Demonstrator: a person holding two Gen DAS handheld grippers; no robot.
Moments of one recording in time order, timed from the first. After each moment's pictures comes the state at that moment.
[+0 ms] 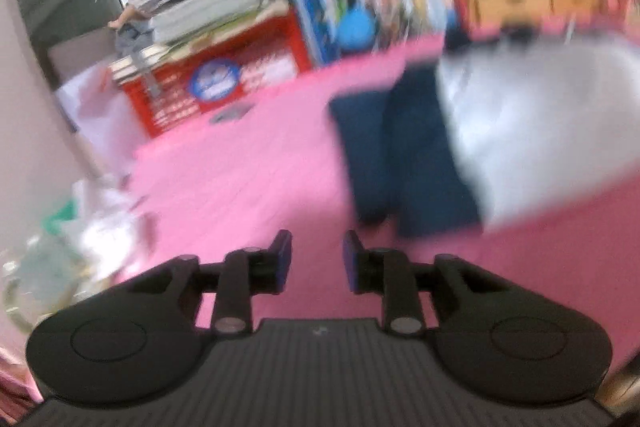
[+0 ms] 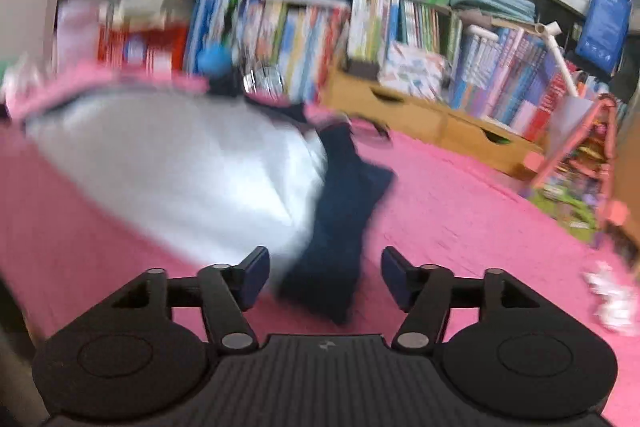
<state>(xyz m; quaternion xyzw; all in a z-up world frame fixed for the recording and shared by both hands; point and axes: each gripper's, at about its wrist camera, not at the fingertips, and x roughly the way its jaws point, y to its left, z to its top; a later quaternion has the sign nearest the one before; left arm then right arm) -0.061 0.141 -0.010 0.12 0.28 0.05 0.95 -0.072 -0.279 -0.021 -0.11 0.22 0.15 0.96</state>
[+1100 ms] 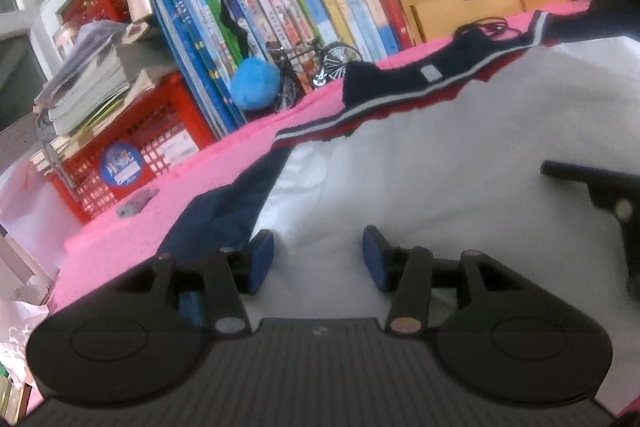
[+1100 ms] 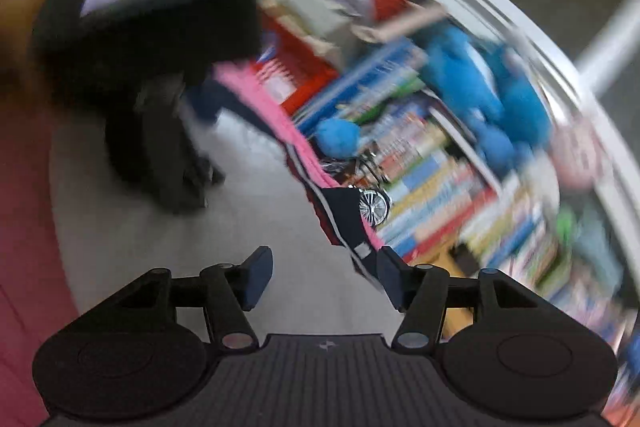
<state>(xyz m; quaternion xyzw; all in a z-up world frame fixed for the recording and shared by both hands) 0.053 0.033 -0.042 0.21 0.27 0.06 0.94 -0.018 -0.073 -0.048 -0.48 0.05 0.20 0.85</state>
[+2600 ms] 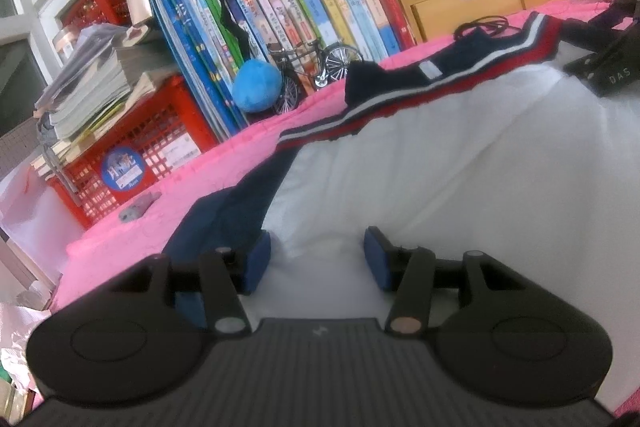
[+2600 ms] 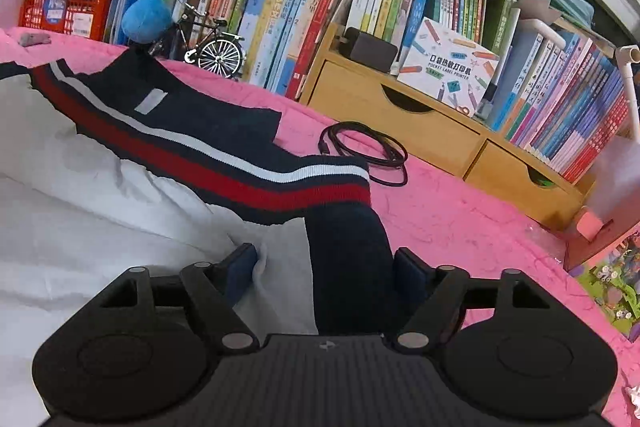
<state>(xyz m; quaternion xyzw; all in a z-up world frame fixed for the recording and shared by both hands) 0.051 0.036 -0.040 0.22 0.27 0.05 0.94 0.135 -0.198 -0.048 -0.20 0.27 0.06 0.94</state>
